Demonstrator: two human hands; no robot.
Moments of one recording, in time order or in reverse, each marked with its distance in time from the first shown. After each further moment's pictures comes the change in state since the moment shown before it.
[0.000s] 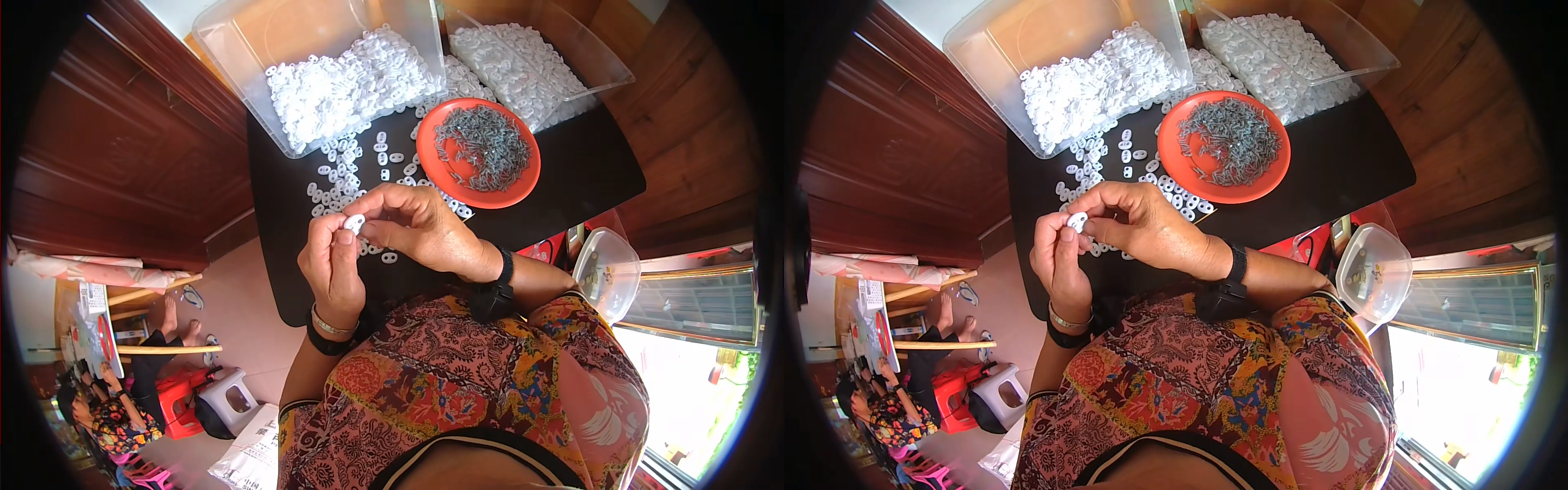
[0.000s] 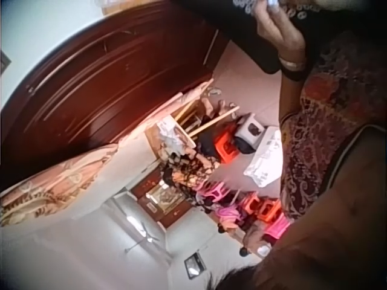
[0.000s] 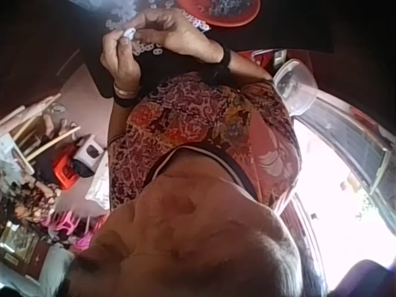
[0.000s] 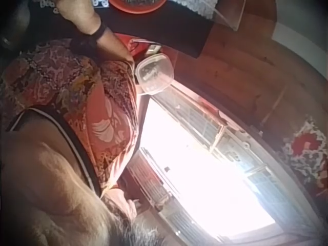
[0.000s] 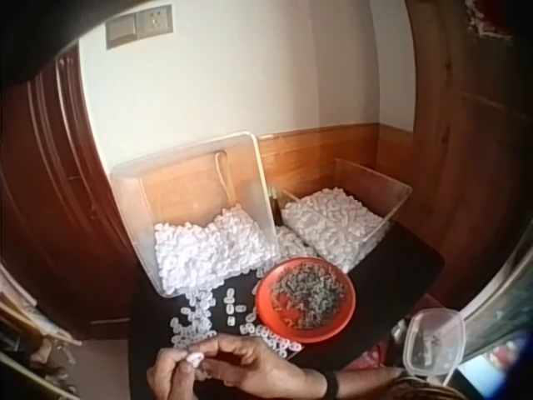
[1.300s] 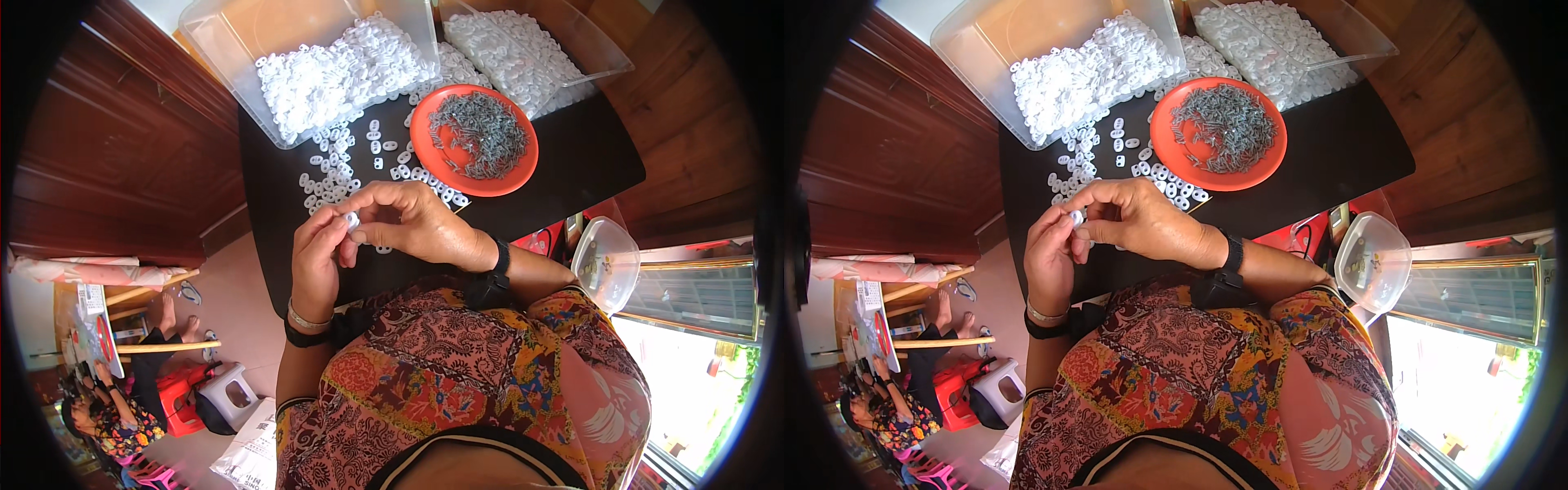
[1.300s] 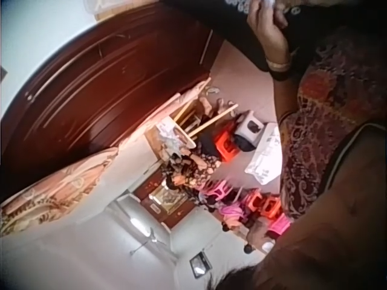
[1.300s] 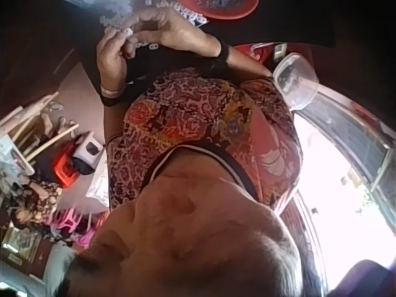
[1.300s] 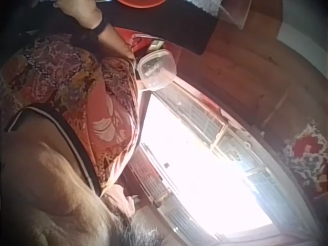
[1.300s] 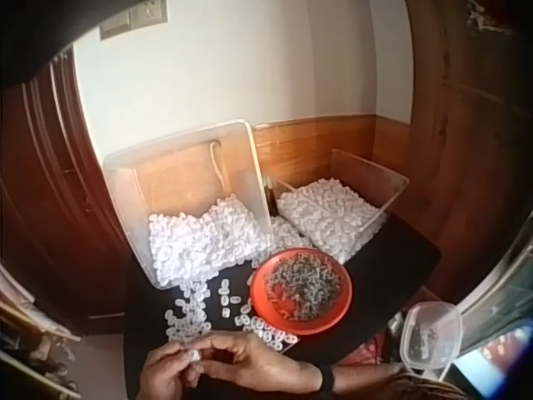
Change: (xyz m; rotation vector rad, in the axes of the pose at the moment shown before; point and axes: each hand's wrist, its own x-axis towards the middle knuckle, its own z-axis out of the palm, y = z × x) left_hand 0.012 0.000 -0.019 -0.323 -0.269 -0.559; right_hand -0.004 0.010 -0.005 -0.182 -0.013 -0.004
